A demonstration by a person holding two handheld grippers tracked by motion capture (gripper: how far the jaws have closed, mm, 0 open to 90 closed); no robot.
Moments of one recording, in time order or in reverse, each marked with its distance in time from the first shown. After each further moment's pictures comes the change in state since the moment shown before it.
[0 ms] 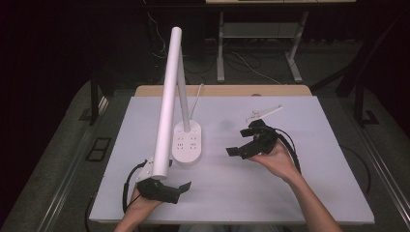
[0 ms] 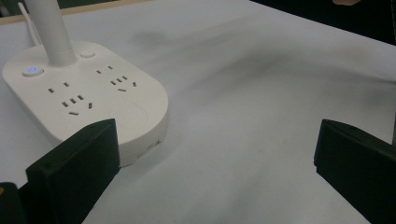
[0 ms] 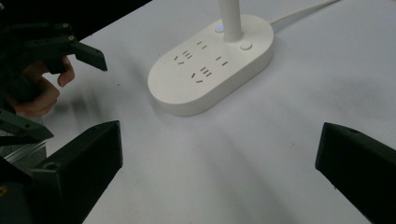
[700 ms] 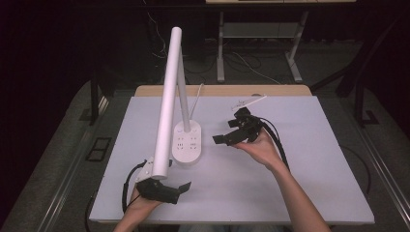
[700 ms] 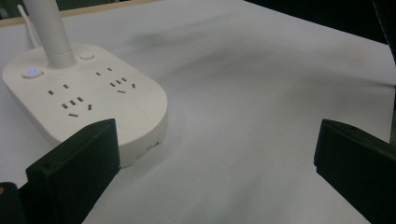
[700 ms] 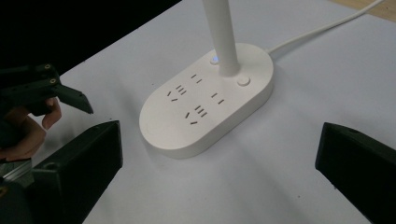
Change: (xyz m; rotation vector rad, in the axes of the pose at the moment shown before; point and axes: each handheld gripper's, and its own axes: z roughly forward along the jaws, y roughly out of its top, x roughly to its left) left arm 0.000 0.000 -0.001 -0.006 -0.004 0.000; right arm -0.007 0.035 0.032 -0.018 0.007 0.033
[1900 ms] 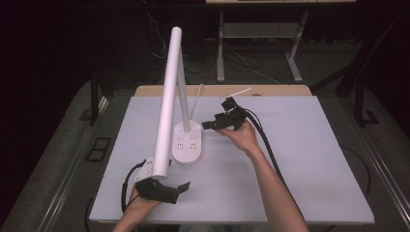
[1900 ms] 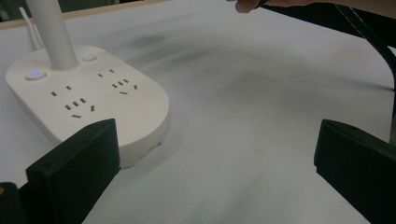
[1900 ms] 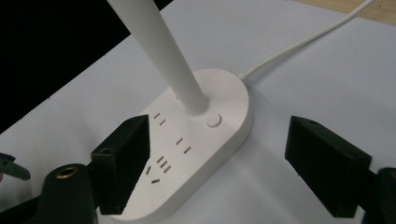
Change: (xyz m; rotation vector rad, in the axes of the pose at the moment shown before) left arm 0.002 0.000 -0.002 -0.007 0.002 0.007; right arm -0.033 0.026 0.055 -0.017 -0.018 0.109
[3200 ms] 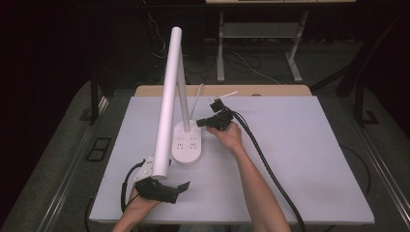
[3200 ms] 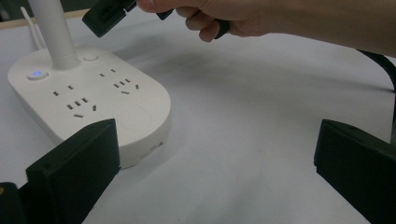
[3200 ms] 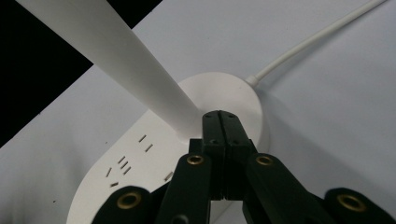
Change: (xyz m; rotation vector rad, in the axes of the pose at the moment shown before) left arm 0.000 0.000 0.000 -0.001 -0.001 -0.007; right arm -0.014 0.000 0.057 0.005 0.059 0.072
